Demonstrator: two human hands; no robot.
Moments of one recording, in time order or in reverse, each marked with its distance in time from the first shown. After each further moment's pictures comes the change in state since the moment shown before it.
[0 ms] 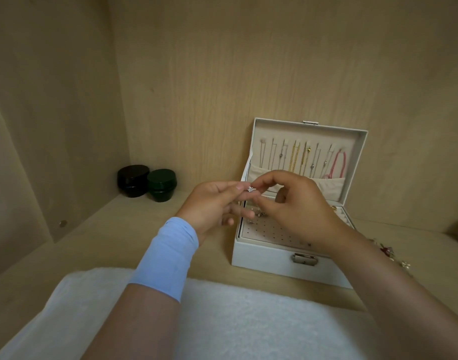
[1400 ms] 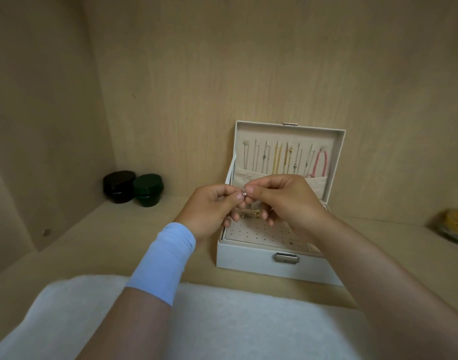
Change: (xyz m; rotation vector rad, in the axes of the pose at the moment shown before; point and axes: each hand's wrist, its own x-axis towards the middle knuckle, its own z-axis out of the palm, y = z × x) left_hand 0.015 -0.011 0.021 0.224 0.021 0.155; right_hand 0.003 0.006 -0.015 0.634 -0.056 0.405
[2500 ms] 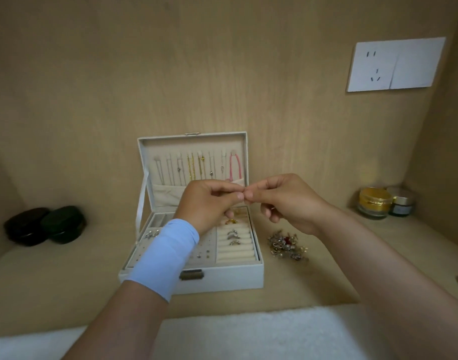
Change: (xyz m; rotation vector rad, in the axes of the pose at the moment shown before) left_hand 0.047 0.039 0.148 0.129 -0.030 0.079; right_hand -0.029 0.014 -0.163 0.011 0.091 0.109
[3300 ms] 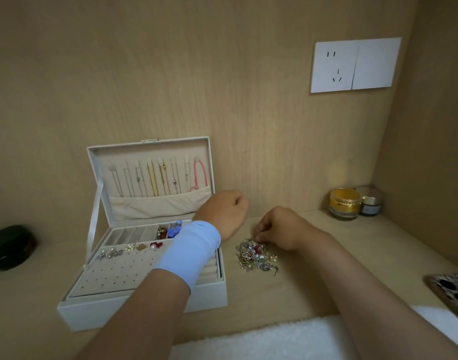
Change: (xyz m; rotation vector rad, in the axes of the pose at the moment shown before) left_hand 0.047 -0.012 0.087 0.591 -0.204 0.057; right_hand 0.030 0.089 -0.073 -0.828 -0.002 0.112
